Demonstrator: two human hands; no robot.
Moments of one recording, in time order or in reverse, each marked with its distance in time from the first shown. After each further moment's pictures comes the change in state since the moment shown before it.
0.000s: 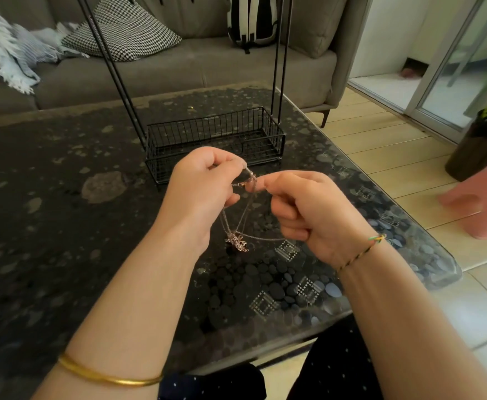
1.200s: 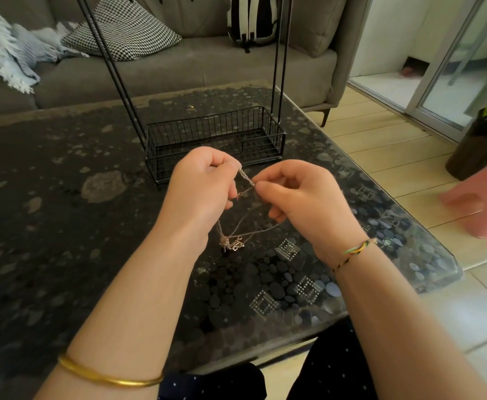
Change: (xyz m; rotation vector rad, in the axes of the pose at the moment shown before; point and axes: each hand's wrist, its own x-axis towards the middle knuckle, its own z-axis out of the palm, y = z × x) left_hand 0.002 -0.004 0.000 0.119 0.037 0.040; right_hand 0.002 0.004 0.005 -0.416 0.204 -0.260
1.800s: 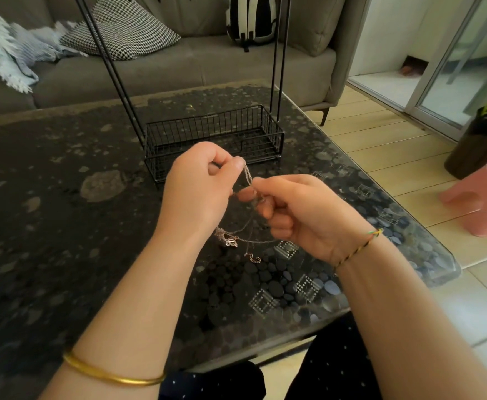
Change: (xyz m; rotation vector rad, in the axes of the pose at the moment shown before) left_hand -0.003 -0.001 -0.002 0.266 0.059 0.222; right_hand 0.002 -0.001 -0.002 0.441 -0.314 0.339
